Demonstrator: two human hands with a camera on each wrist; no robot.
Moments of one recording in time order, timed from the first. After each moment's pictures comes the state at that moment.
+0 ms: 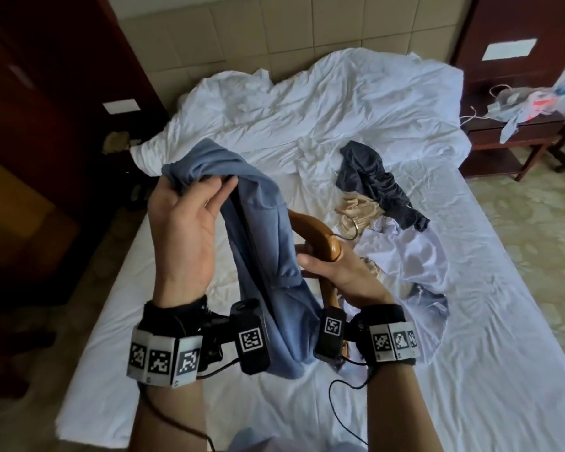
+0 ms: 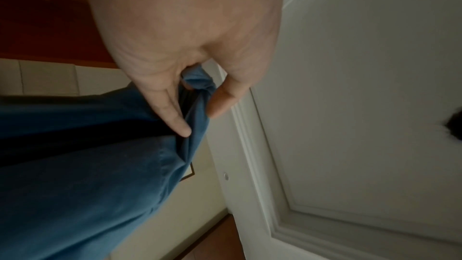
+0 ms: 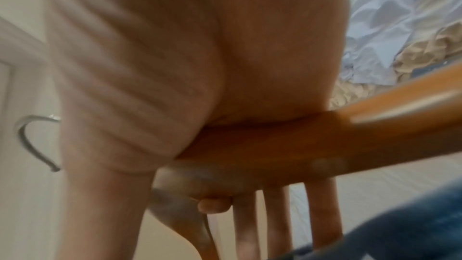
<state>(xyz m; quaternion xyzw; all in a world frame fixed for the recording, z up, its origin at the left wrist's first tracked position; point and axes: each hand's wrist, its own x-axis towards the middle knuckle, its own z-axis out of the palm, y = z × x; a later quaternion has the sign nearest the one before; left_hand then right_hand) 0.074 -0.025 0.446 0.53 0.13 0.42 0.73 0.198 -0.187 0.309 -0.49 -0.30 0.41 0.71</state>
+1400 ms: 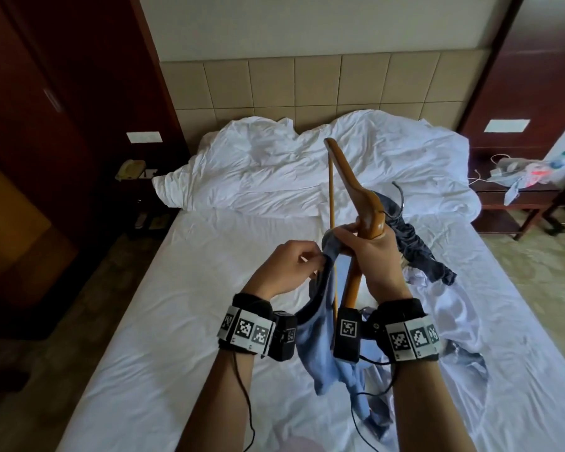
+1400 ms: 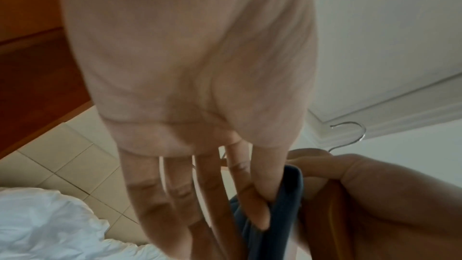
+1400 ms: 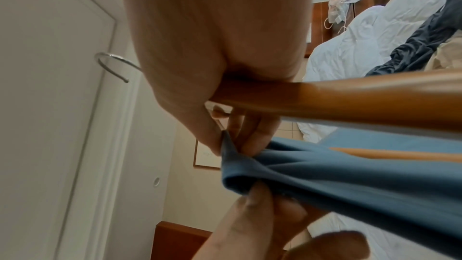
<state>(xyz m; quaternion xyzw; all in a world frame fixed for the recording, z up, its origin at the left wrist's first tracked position) 0.091 0.134 0.364 0.87 0.11 0.04 0.47 0.189 -0.016 0.365 -0.61 -0.19 0.12 0.76</state>
